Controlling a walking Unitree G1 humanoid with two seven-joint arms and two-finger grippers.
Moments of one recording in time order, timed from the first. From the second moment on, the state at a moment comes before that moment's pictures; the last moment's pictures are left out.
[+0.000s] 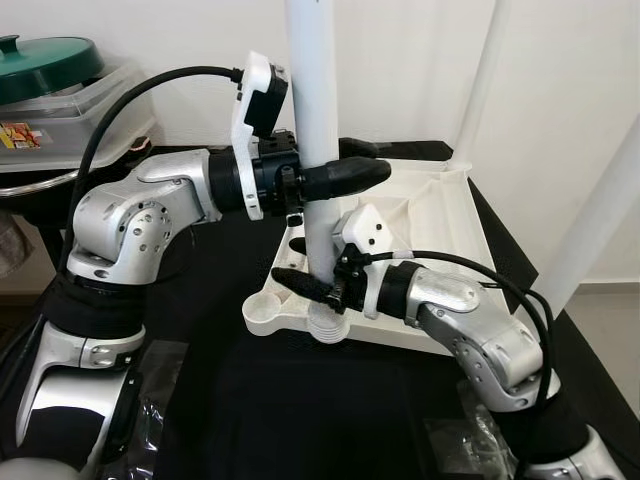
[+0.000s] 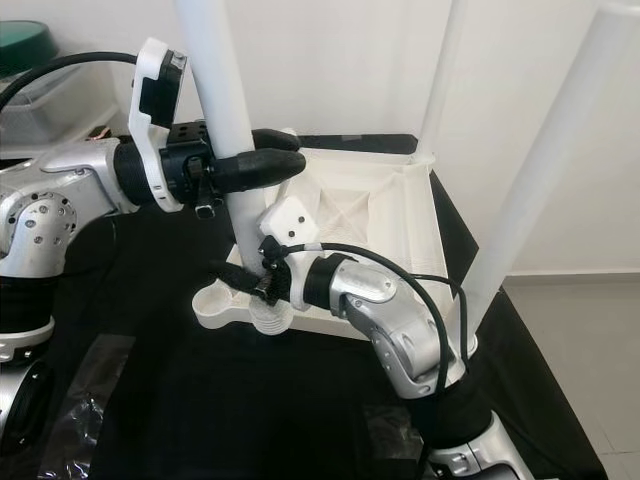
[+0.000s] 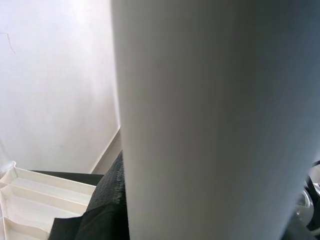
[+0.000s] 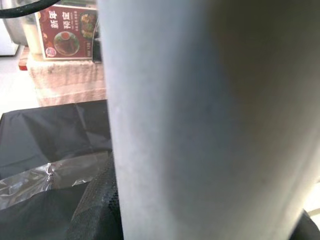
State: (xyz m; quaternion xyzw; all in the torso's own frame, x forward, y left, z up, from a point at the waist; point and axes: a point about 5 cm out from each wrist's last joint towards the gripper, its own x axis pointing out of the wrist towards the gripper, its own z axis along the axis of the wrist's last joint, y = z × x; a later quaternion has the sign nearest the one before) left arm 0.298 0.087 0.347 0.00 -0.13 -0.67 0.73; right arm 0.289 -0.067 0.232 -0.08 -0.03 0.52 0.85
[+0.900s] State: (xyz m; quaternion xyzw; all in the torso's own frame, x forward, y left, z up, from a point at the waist) left arm 0.292 0.099 0.375 -0.06 -0.23 -0.66 0.71; right arm 0.297 -0.065 0.232 -0.04 -0.05 0.45 0.89
